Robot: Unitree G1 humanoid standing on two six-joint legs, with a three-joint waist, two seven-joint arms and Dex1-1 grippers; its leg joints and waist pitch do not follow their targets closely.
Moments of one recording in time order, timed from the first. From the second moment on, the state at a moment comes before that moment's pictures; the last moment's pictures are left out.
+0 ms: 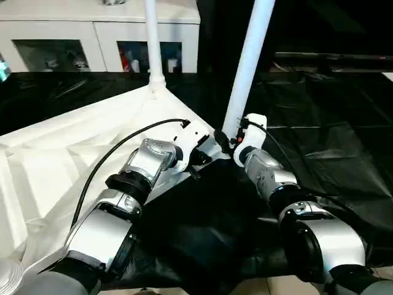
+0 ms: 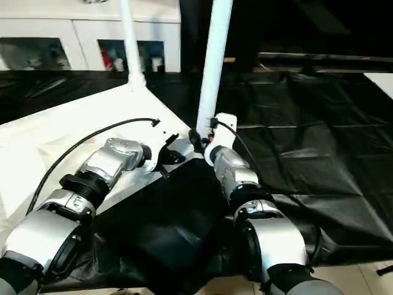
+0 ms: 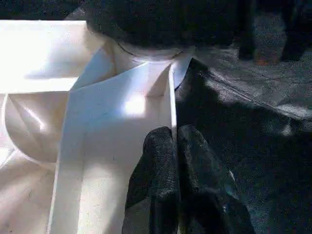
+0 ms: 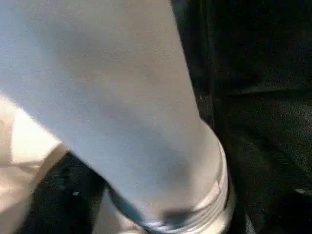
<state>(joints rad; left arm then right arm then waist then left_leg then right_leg) -0.91 0.11 -0.21 0.96 0.07 0.34 -0.79 -0.89 -0.01 -0.20 1.23 0.25 0.04 0.23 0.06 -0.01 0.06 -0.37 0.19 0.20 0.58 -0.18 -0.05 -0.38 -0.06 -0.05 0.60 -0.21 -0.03</state>
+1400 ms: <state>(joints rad) -0.71 0.31 -0.28 0.69 0.03 0.13 -1.24 -0.63 -0.33 0.08 0.84 0.12 -0.06 1.18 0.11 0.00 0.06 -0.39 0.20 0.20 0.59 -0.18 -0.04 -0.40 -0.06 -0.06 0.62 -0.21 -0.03</state>
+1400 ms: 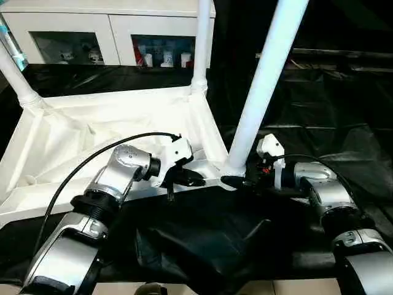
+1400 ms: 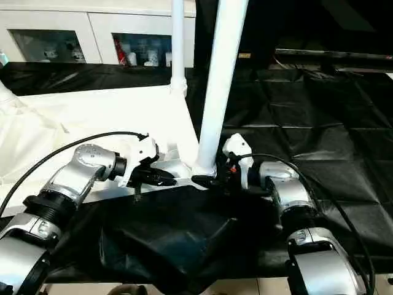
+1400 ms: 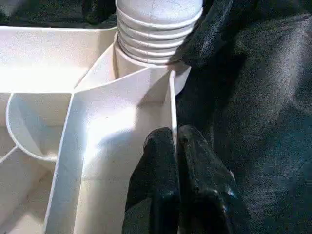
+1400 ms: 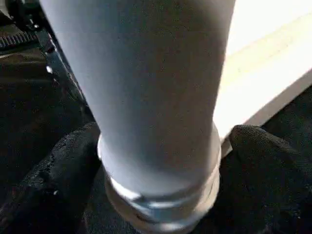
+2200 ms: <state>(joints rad) -0.72 0.31 -0.29 0.72 0.04 0.13 -1.20 -0.61 -0.28 0.05 0.84 0.15 -0.05 1.12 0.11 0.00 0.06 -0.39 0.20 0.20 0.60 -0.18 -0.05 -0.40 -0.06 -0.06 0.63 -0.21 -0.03</state>
